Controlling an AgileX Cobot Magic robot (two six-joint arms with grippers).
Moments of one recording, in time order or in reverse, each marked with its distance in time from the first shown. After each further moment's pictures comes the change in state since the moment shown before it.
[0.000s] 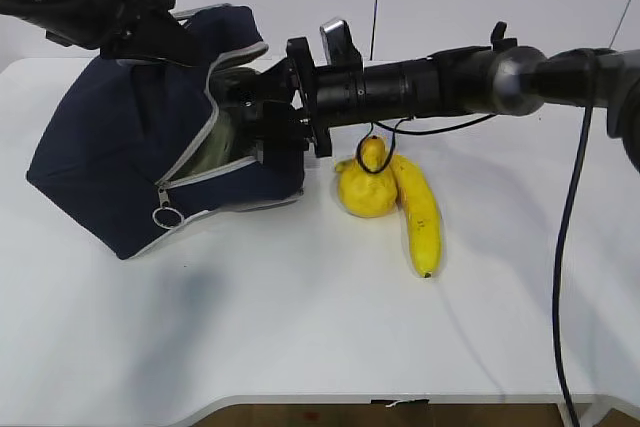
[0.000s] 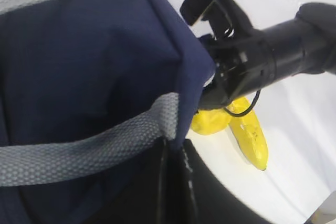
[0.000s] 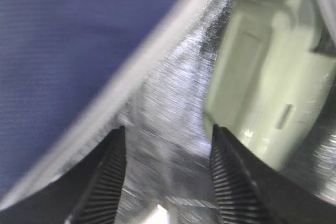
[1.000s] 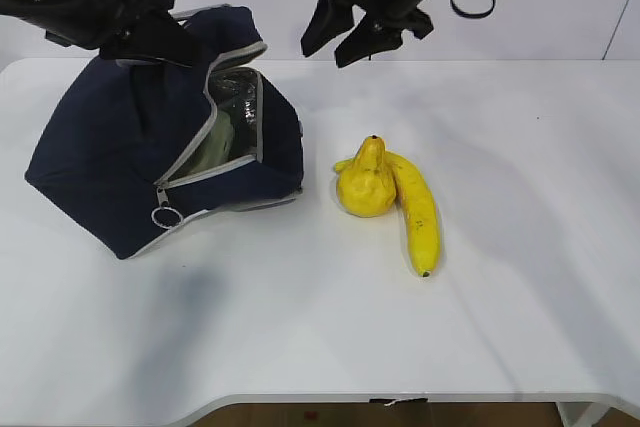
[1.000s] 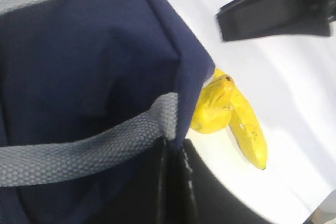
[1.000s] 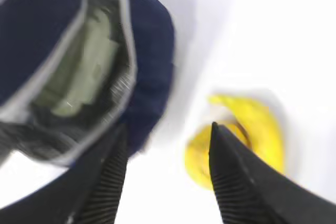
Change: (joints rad) left arm 0.000 0.000 0.000 -0.002 0.000 0.000; right arm 0.000 -0.172 -0.414 -1.015 0.070 0.533
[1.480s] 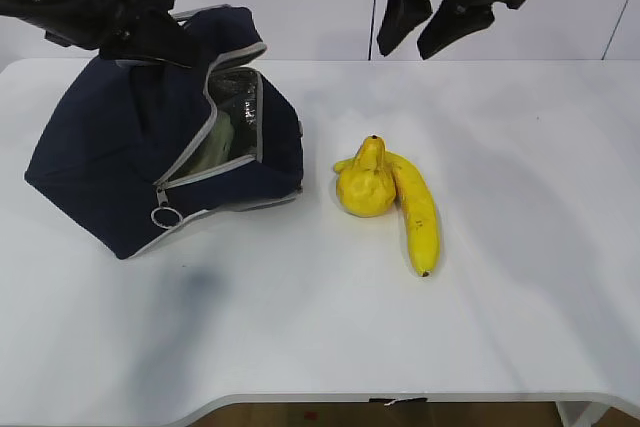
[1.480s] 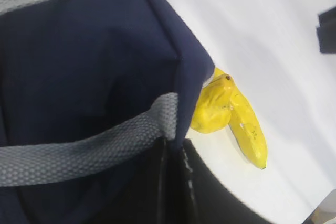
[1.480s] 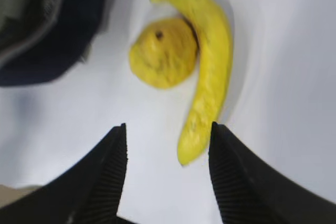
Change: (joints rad) left arm 0.000 0.000 0.000 0.002 0.002 0.000; right arm 0.000 -0.301 0.298 -0.305 0.011 0.092
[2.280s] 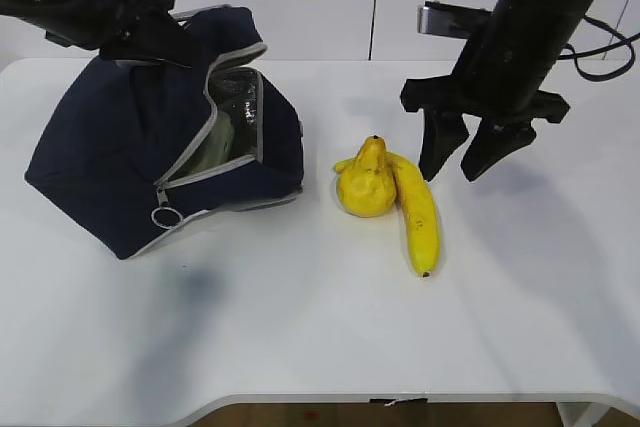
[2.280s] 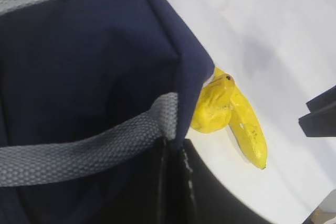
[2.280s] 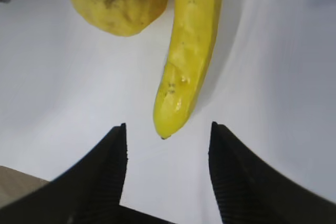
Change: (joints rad) left arm 0.000 0.000 0.000 0.000 0.000 0.000; right arm 0.000 -0.093 0.402 -0.054 -0.006 0.054
